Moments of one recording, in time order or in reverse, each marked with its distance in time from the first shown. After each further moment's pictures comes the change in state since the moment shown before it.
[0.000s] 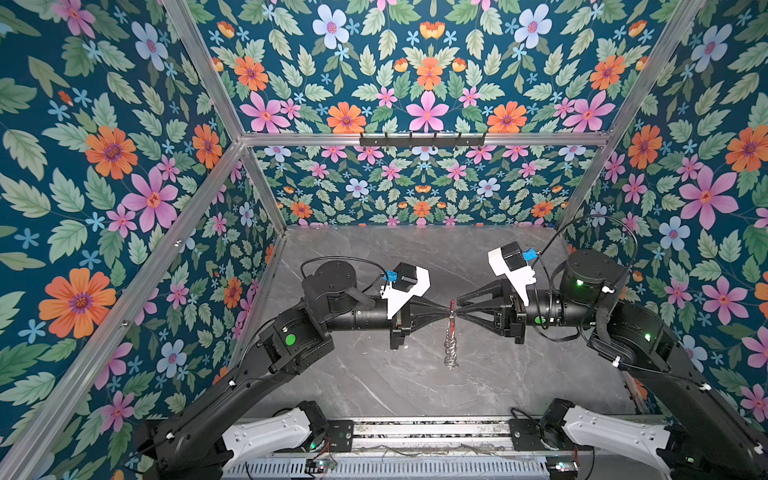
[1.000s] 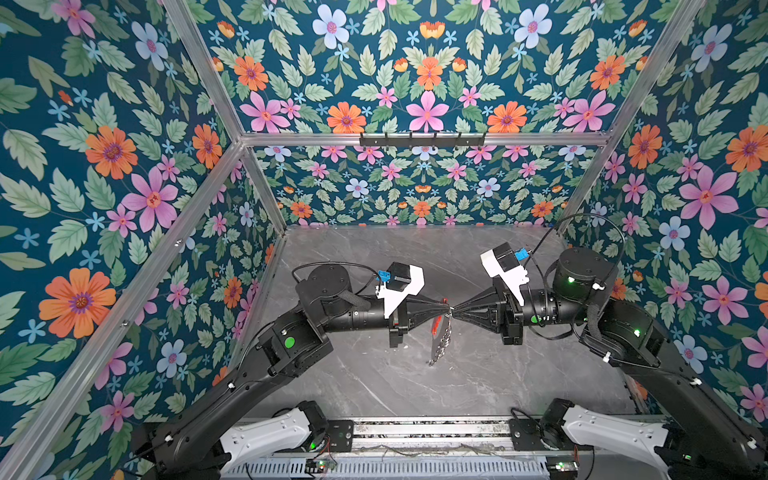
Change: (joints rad) left arm 0.002 -0.017 -0.032 0.080 -0.018 -0.008; right arm -0.005 0.020 -0.002 0.013 -0.076 0.041
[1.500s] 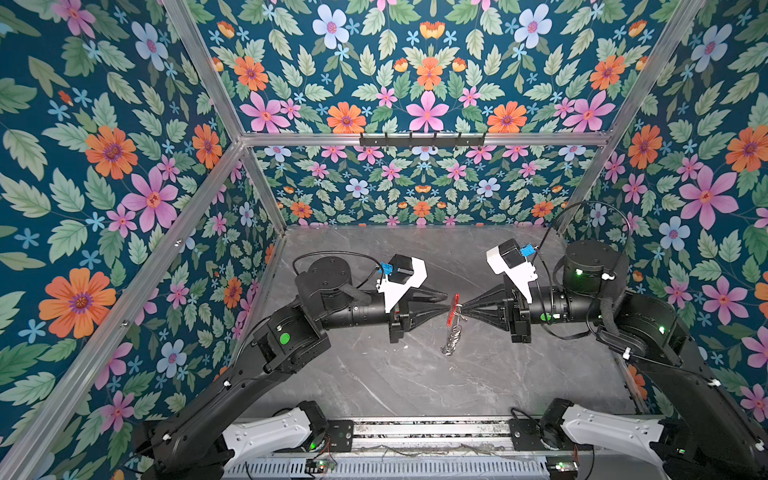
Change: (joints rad) left arm 0.000 0.040 0.110 -0.138 -0.045 0.013; right arm -0.017 0.053 0.193 -0.286 0.078 -0.101
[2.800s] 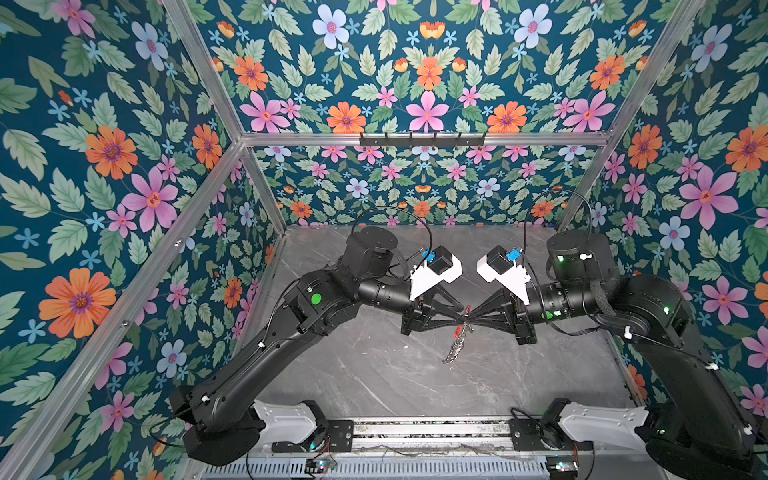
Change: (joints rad) left arm 0.026 0.266 0.300 -0.385 0.245 0.070; right arm -0.020 0.121 0.191 -0.342 -0.003 -0.190
